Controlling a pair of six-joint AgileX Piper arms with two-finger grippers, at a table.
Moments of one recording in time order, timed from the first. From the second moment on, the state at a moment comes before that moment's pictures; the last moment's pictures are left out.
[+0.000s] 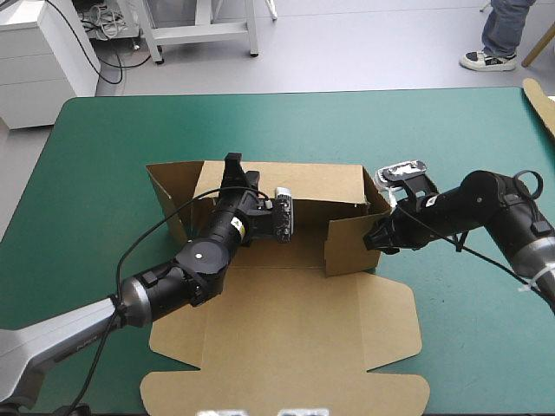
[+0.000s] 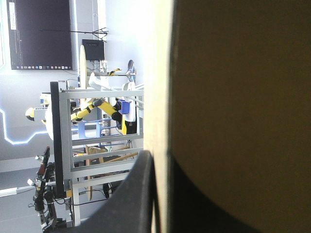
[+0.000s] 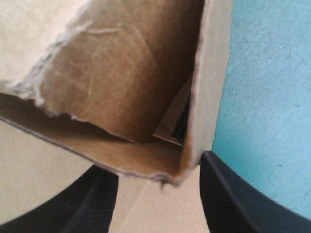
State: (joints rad) left arm -0.88 1.46 -0.97 1.52 0.54 -0.32; right arm 0.19 1.35 -1.12 0.47 1.01 -0.47
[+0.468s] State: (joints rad) left arm -0.88 1.46 -0.97 1.52 0.54 -0.32; right arm 0.42 1.33 -1.05 0.27 0.71 -0.26
